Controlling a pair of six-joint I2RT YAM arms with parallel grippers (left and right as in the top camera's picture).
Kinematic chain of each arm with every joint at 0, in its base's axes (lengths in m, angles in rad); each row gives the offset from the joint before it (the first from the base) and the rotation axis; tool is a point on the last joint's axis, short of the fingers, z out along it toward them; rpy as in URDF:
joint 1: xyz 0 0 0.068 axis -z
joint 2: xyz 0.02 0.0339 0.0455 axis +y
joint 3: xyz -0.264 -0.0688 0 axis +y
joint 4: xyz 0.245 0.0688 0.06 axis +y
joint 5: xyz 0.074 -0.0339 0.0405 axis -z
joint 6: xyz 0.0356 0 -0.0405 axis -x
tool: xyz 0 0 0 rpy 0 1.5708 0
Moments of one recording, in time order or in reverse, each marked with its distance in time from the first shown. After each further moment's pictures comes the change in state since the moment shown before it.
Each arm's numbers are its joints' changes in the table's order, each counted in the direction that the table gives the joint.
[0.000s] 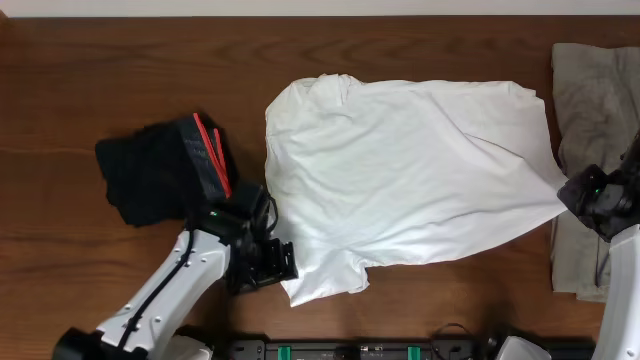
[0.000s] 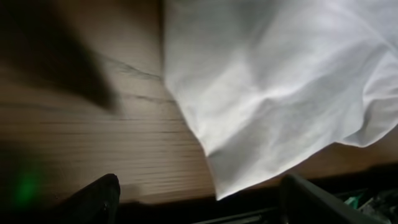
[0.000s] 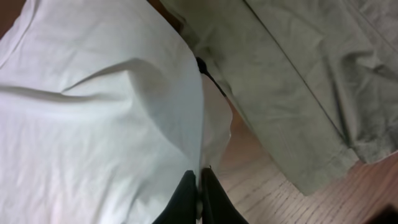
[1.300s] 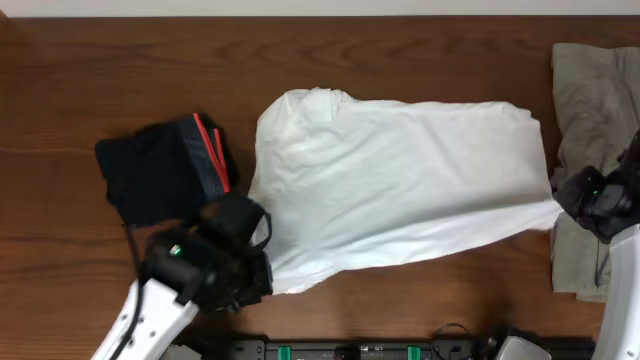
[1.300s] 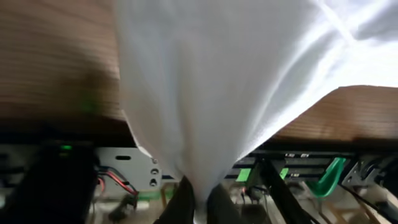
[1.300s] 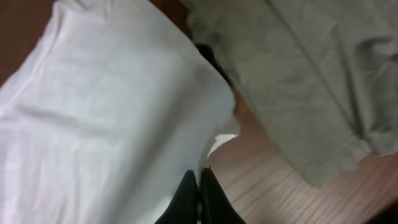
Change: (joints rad) left arm 0.113 -0.317 -0.254 0.449 -0.169 0.150; right arm 0.000 0.000 0.000 0.028 -0.049 0.003
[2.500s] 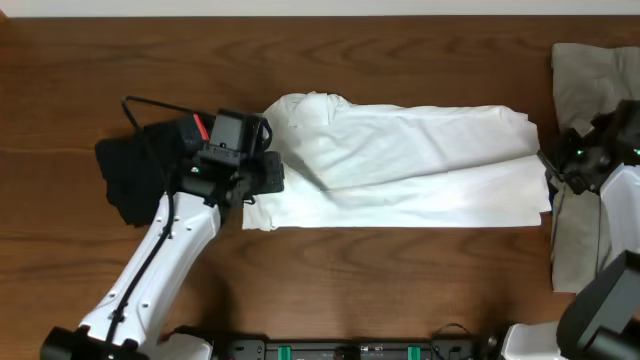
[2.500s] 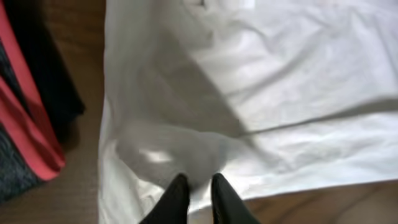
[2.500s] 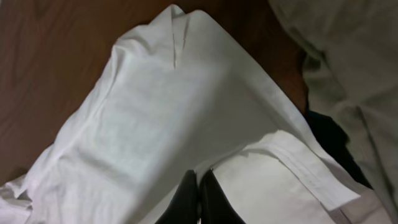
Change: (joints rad) left arm -0.205 0.394 -0.100 -0.724 -0.094 -0.340; right arm 0.000 0.401 0.000 -0.444 -0.274 -0.027
